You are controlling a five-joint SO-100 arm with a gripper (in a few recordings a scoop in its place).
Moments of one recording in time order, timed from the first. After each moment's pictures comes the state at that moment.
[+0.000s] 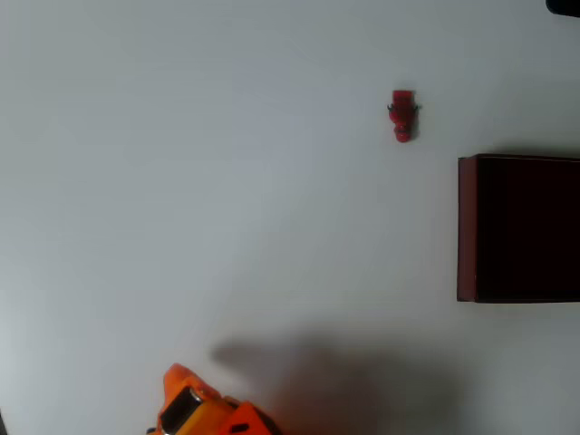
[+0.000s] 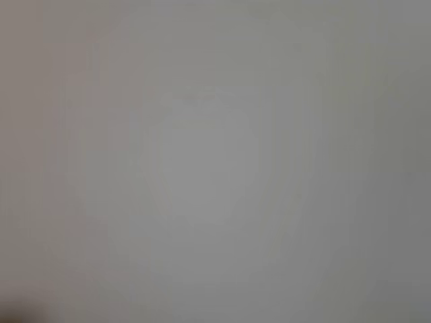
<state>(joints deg) -47.5 194.6 174.2 76.2 -7.7</state>
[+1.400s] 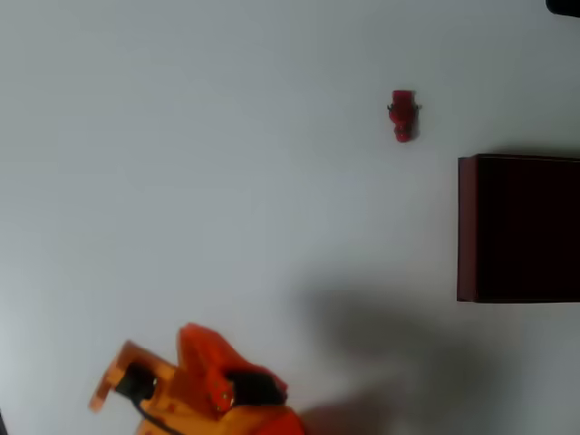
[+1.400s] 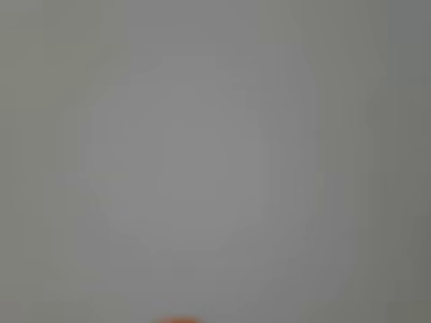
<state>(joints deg) -30.7 181.5 155.0 72.6 50.7</state>
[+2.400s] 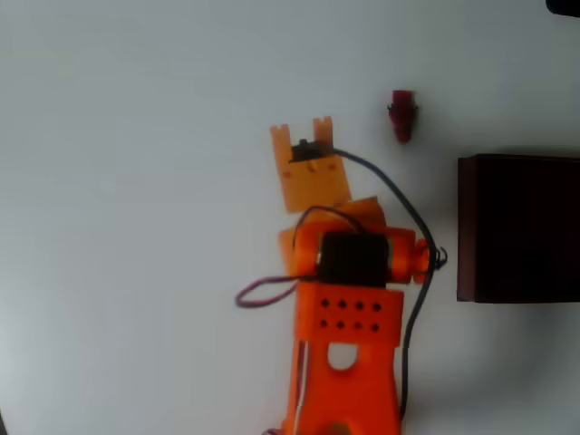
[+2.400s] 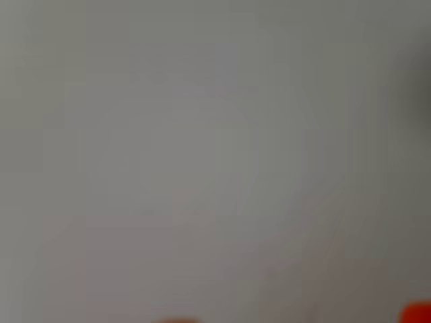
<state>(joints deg) 3.9 100.1 102.5 83.8 69.2</state>
